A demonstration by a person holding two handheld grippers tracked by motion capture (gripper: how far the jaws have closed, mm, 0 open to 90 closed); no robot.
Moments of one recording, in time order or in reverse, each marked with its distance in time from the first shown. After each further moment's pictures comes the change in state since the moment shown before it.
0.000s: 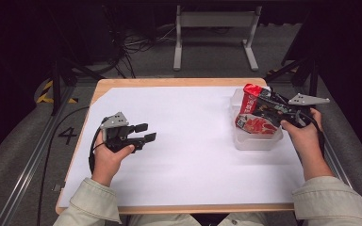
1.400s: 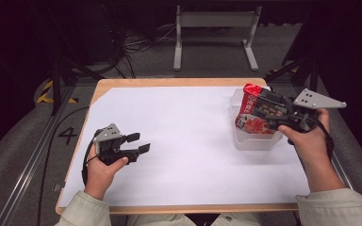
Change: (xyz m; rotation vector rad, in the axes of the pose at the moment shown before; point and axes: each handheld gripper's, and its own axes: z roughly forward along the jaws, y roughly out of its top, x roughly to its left) left arm -0.011 -0.030 -0.020 0.012 0.042 -0.008; right arm 0.085 0.056 -0.046 -0.293 0.105 -0.131
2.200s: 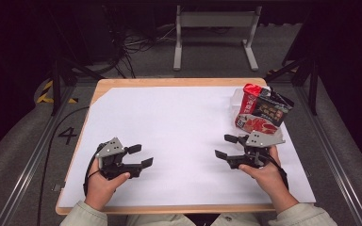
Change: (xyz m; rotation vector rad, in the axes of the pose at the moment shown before) left arm -0.017 -0.033 0.006 0.010 -0.039 -0.014; right arm 0.078 -0.105 0.059 0.114 0.204 0.086
